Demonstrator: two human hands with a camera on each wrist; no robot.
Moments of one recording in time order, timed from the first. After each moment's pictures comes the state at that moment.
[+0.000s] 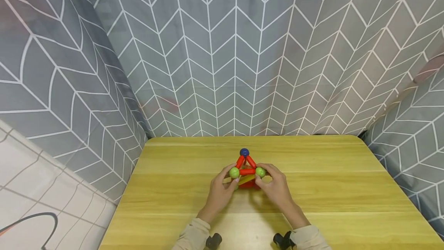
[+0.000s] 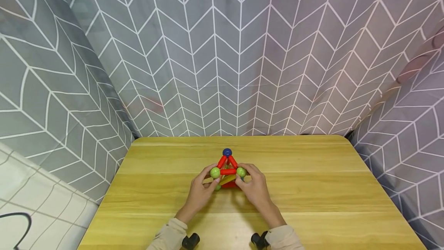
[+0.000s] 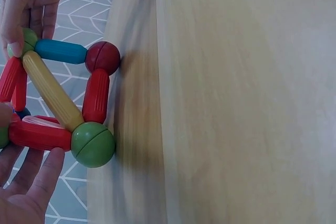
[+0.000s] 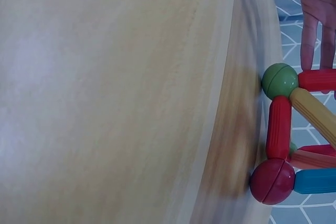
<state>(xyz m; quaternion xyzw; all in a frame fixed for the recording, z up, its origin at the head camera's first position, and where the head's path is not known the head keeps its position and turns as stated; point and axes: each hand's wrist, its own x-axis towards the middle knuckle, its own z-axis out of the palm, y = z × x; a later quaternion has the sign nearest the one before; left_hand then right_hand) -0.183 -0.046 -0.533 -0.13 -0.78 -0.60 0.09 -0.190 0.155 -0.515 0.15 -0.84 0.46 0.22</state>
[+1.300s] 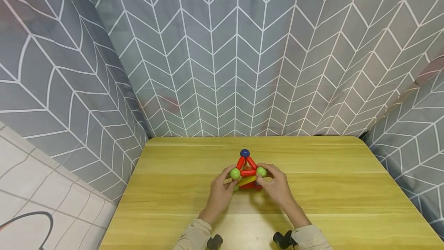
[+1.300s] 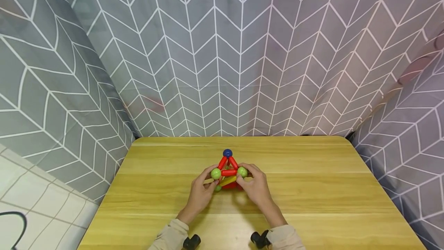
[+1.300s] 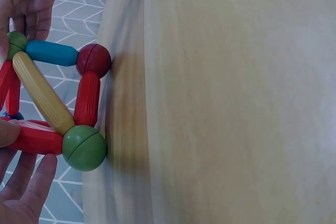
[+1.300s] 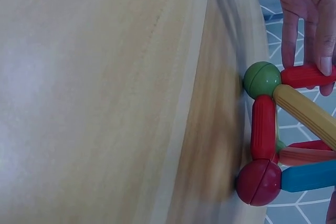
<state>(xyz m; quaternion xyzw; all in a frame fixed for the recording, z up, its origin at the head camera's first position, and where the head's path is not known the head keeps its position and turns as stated) -0.180 -0.042 -0.533 -0.13 -0.79 -0.59 0.10 -0.190 0.156 -0.504 0.09 -0.83 0.53 0.14</state>
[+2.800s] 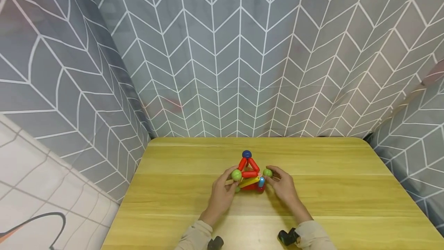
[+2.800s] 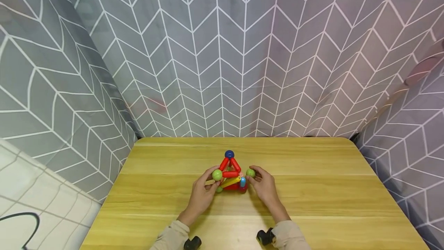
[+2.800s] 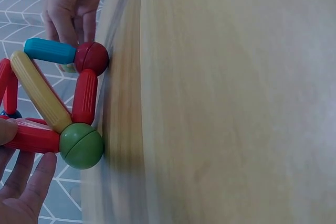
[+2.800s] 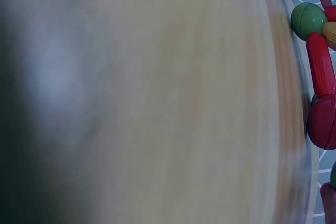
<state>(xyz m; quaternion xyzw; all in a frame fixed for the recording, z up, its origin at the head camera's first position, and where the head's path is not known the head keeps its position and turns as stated) -0.180 -0.048 -0.533 -0.12 -0.77 -0.62 0.08 -0.215 0.178 -0.541 0.00 -0.85 0.52 0.05</state>
